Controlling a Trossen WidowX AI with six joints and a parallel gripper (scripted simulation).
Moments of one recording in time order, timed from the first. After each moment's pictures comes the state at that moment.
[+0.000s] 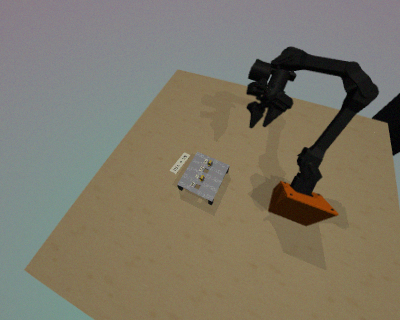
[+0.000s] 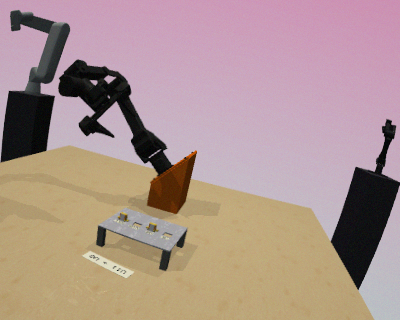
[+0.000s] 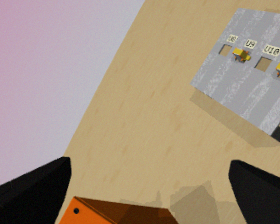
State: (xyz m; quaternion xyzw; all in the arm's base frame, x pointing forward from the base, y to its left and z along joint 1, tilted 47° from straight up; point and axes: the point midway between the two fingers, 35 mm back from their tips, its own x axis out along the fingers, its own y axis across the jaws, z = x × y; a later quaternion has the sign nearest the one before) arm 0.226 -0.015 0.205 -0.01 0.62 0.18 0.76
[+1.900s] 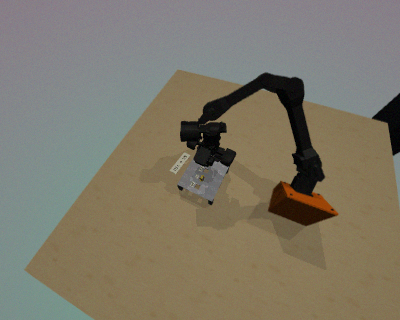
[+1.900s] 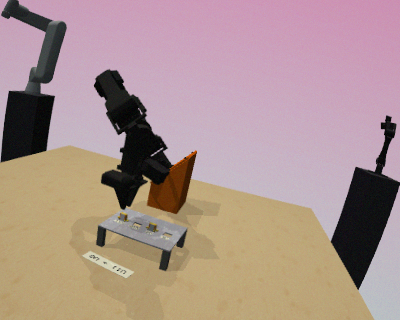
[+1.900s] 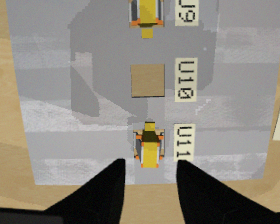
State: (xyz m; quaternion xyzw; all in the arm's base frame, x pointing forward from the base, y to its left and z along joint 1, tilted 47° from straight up) arm 0.354 -0.076 0.015 -0.57 0.73 0.18 0.33
